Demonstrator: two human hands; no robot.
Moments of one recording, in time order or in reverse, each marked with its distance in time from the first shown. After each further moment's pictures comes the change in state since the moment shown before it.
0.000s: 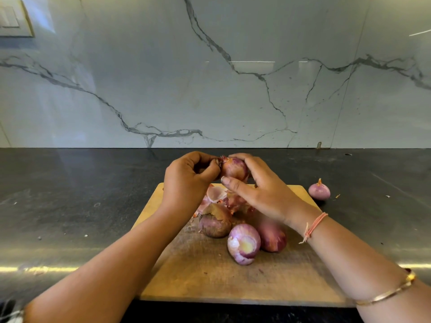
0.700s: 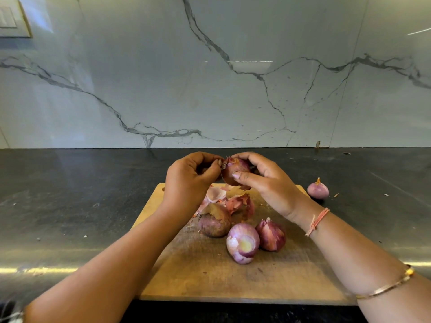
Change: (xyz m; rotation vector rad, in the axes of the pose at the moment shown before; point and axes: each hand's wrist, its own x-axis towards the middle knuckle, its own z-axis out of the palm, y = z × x) left_hand -0.003 0.004 0.000 -0.088 -0.080 0.048; right_hand 0.008 0.007 -0.004 0.356 0.036 -0.005
